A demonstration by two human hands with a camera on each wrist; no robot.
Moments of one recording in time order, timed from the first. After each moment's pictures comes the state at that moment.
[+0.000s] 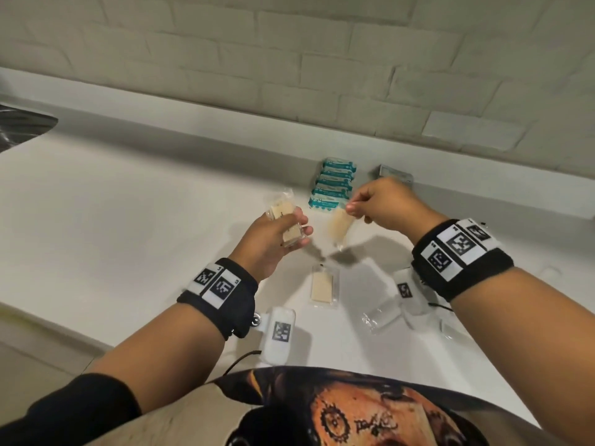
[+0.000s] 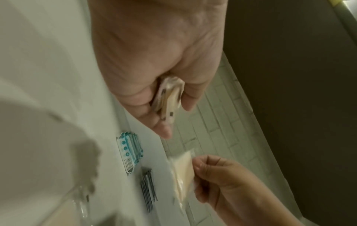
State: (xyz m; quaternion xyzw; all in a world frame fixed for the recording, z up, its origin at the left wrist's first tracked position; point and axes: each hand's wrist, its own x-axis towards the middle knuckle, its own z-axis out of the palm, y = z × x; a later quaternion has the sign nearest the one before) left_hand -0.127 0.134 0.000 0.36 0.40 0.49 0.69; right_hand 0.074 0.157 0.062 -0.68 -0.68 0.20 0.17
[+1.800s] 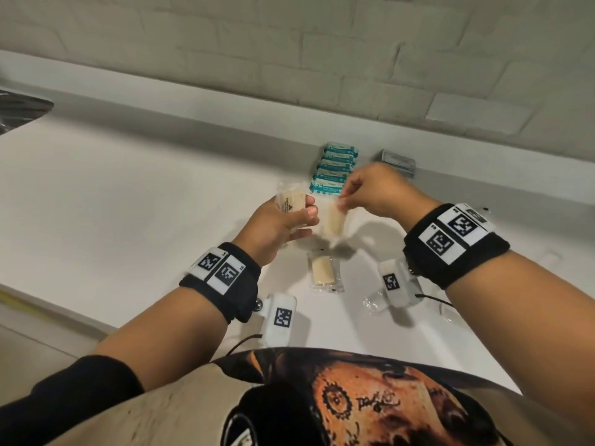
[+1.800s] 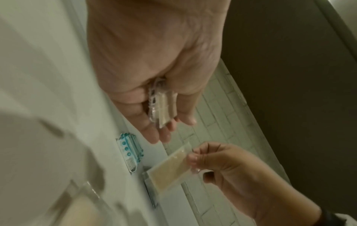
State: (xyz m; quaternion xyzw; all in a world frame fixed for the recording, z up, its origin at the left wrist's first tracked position) left_hand -0.125 0.126 -0.004 0.45 0.43 0.44 0.65; right_hand 0.059 0.148 0.061 -0.66 -0.70 0.23 0.16
